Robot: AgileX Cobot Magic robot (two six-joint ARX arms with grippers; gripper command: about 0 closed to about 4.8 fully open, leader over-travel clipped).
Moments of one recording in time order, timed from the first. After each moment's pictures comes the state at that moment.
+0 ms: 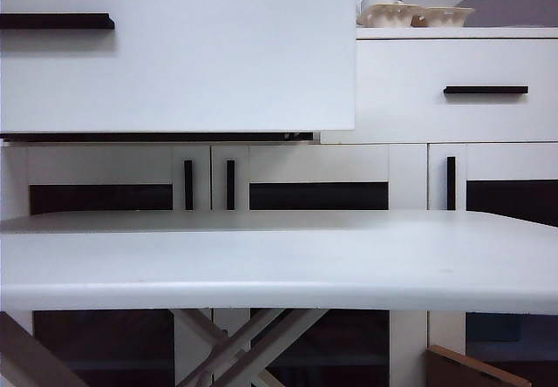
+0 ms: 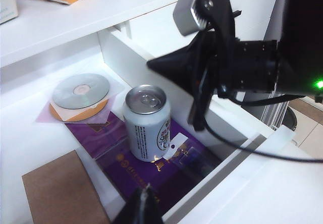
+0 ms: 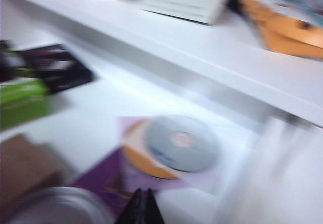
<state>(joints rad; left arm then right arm) -0.34 1.32 1.90 -0.90 0.31 0.14 0.56 1.87 1.95 -0.22 0.03 -0.14</state>
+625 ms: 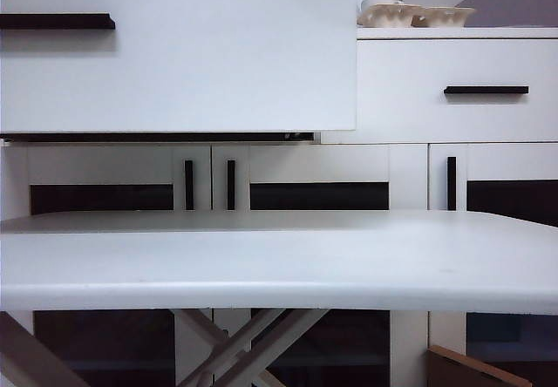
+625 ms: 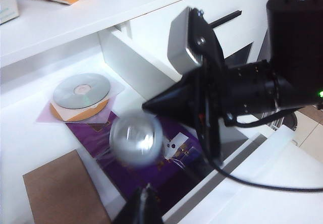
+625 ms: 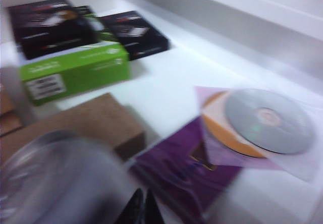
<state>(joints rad) -0.34 1.32 1.90 -0.90 0.31 0.14 0.57 1.88 1.95 -0.34 -0.23 -0.11</state>
